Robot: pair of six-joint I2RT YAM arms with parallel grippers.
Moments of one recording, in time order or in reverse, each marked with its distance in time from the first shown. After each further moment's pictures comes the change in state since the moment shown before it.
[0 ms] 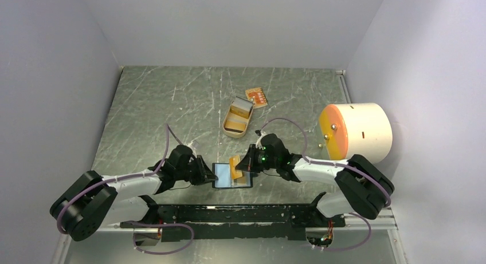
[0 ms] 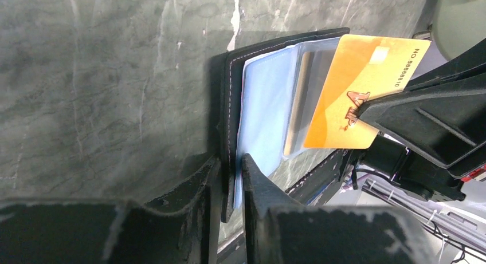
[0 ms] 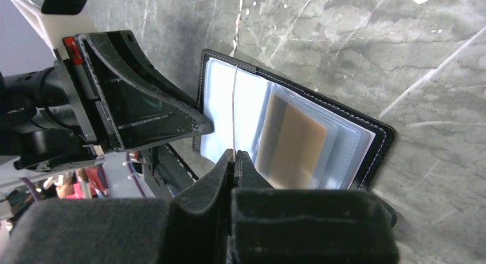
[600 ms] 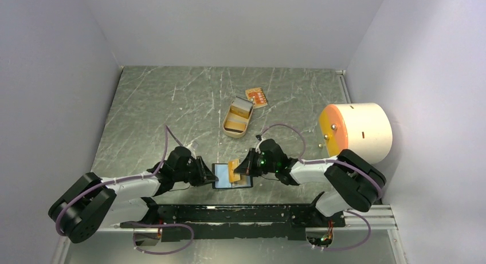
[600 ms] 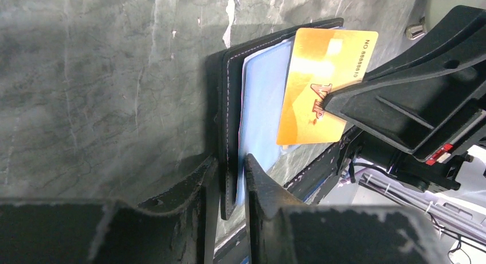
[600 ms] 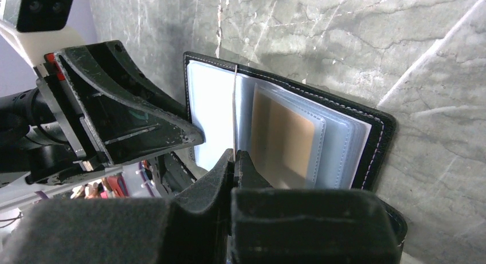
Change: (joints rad) left arm 0.000 -0.016 -0.037 0.046 0.021 -0.004; right arm 0.032 0.085 -0.072 0.178 0.027 0.143
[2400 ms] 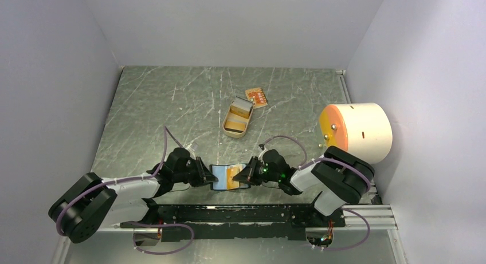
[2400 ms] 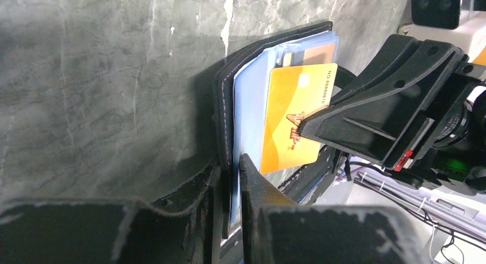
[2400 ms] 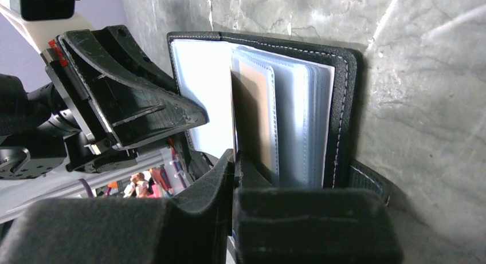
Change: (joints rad) left arm 0.002 0.004 -0.028 0.054 0.014 -0.013; right arm 0.046 0.123 -0.144 0.352 -0.018 0.213
